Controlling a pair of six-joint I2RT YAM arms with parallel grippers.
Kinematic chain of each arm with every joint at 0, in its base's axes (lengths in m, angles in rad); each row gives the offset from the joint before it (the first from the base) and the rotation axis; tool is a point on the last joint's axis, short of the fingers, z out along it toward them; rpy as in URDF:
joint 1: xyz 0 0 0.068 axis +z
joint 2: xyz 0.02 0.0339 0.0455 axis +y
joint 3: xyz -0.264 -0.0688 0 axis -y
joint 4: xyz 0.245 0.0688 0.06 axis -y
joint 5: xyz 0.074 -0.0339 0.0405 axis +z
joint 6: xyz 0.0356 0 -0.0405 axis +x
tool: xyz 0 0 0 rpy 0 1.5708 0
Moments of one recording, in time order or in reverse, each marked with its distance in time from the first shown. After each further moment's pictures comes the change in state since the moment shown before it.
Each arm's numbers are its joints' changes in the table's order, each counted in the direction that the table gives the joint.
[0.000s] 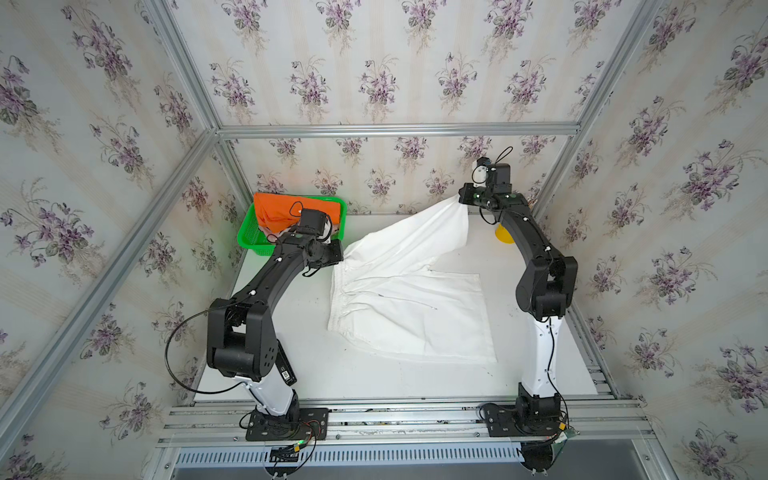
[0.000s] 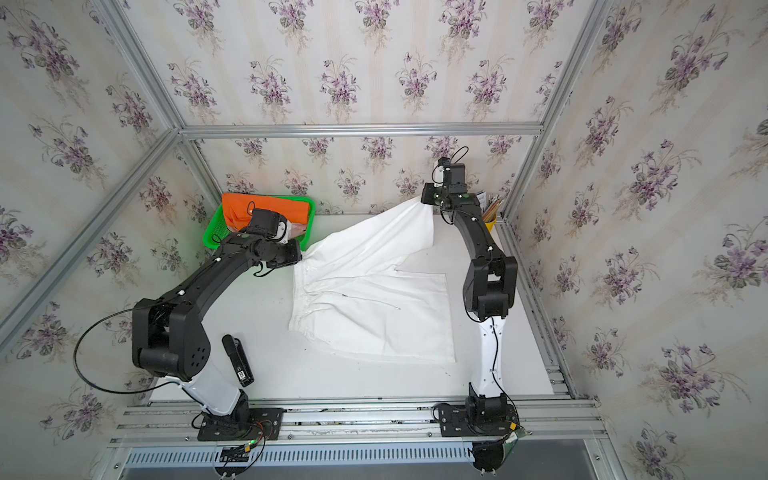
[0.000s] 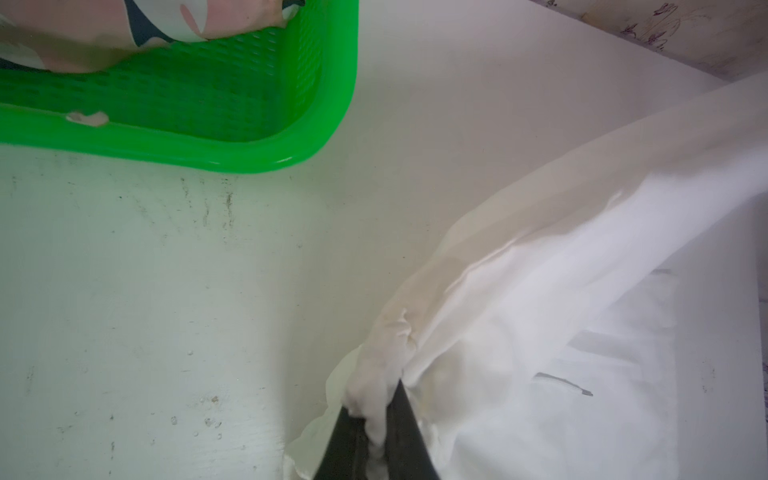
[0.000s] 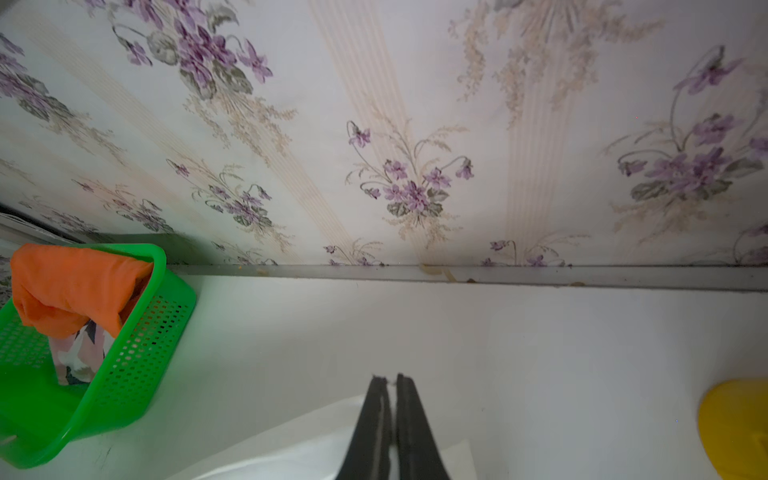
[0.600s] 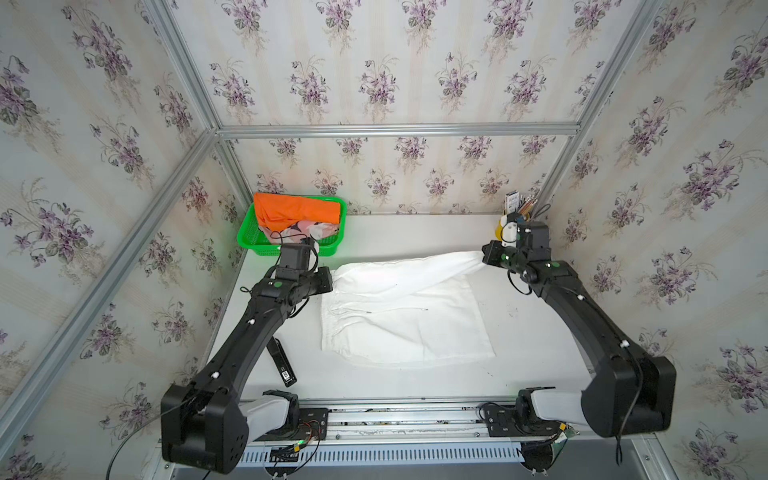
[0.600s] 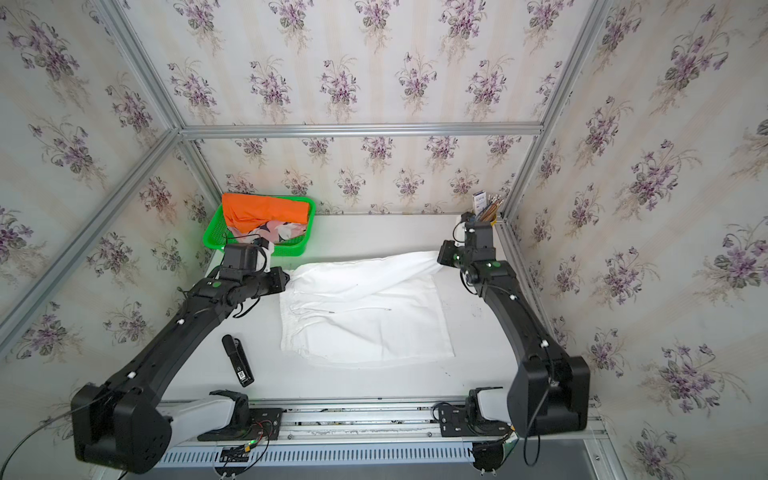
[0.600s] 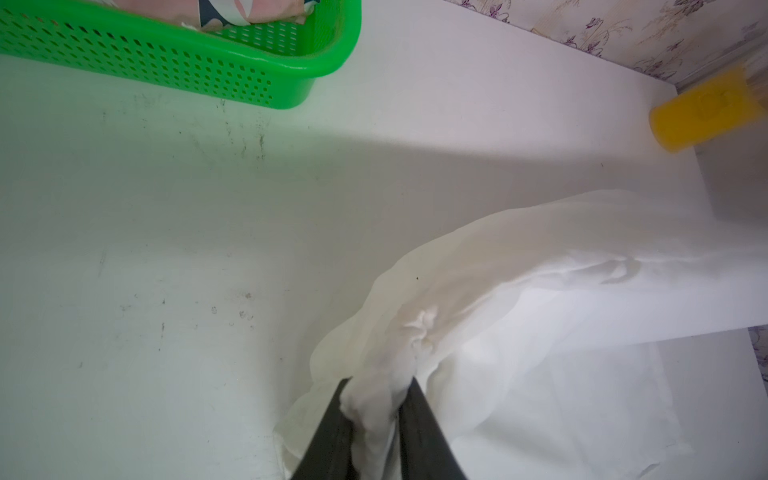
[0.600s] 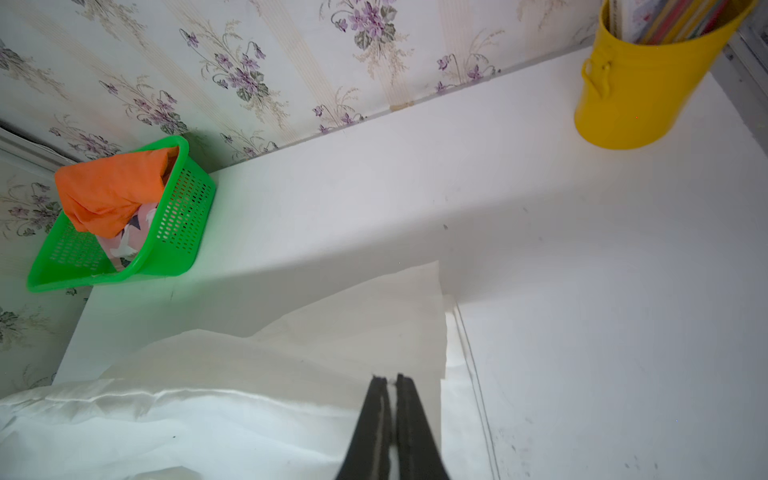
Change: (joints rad) left arm -0.016 -0.544 -0.456 0.069 0.007 -0.013; right arm 0.001 -0.982 -1.094 0.026 -0.064 0.130
